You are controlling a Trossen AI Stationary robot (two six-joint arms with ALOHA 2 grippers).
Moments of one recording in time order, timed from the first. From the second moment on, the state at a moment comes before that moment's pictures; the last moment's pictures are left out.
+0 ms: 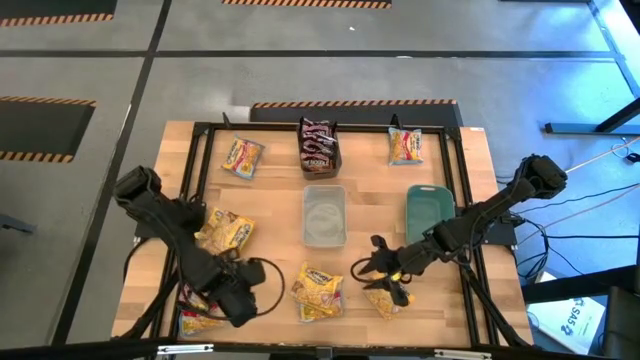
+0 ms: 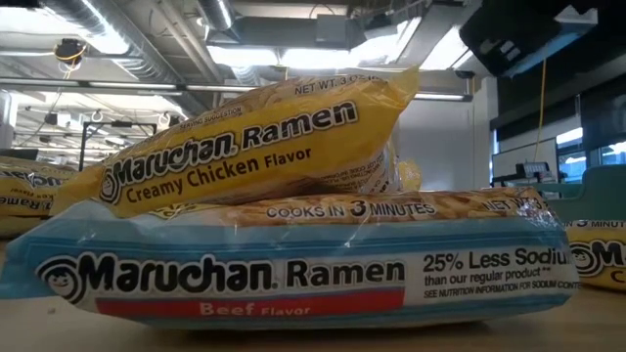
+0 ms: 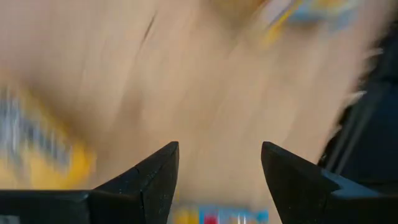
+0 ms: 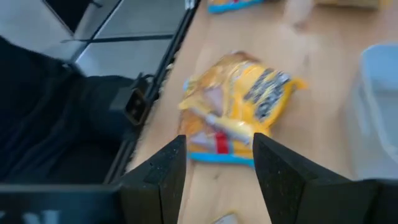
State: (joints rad) left arm -0.77 1.65 1.33 -1.09 -0.18 -1.22; right arm 0.56 1.38 0.77 0.06 0.09 0.37
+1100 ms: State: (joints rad) left arm -0.84 1.88 1.30 -1.36 0.23 -1.67; right arm 0.56 1.38 0.77 0.02 0.10 0.42
